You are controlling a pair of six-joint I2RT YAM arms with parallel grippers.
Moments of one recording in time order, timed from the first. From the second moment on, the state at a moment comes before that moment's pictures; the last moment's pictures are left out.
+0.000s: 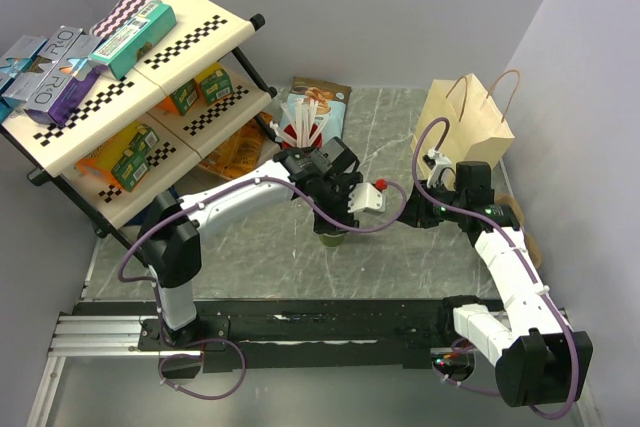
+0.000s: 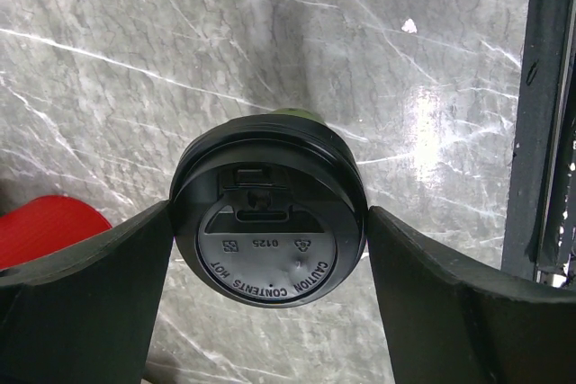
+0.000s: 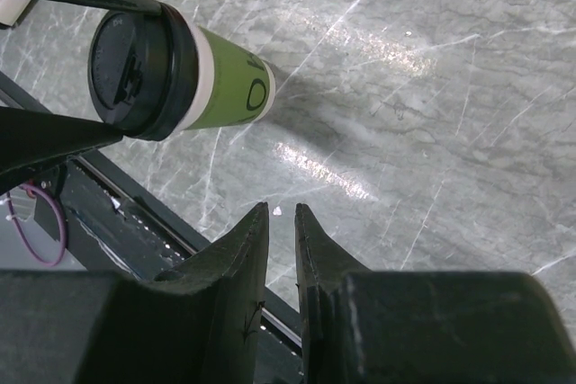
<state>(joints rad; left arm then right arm) -0.92 1.81 1.60 -0.86 0.29 0.72 0.05 0.95 0.76 -0.64 -0.62 0.08</state>
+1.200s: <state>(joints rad) -0.92 1.83 1.62 -0.89 0.29 0.72 0.03 0.95 0.76 -0.64 -0.62 0.09</state>
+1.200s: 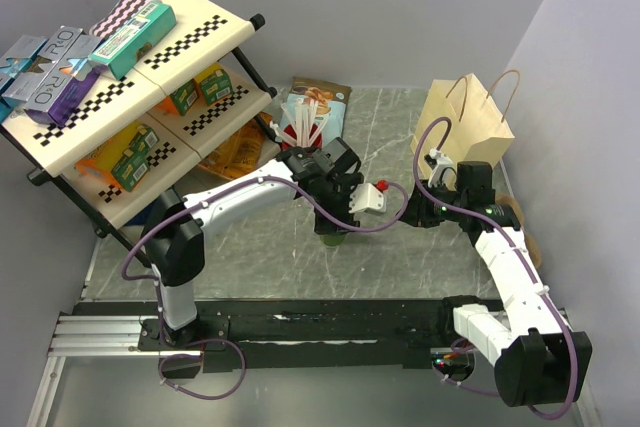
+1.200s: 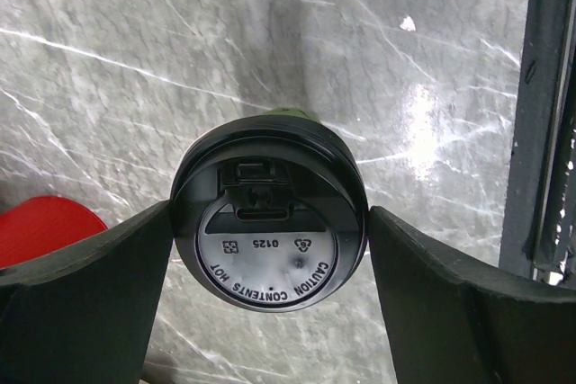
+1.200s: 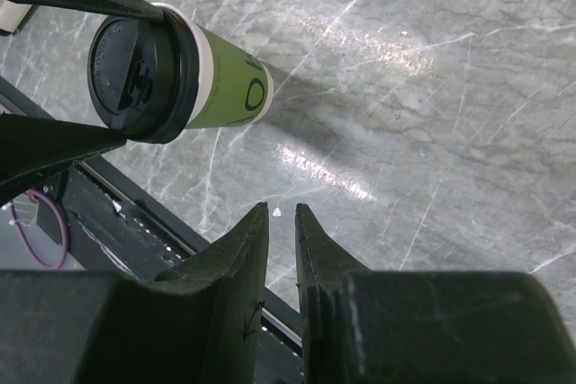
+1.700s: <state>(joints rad) -0.92 1.84 1.59 -0.84 0.28 0.72 0.03 0.95 0.76 -0.64 -0.62 0.09</state>
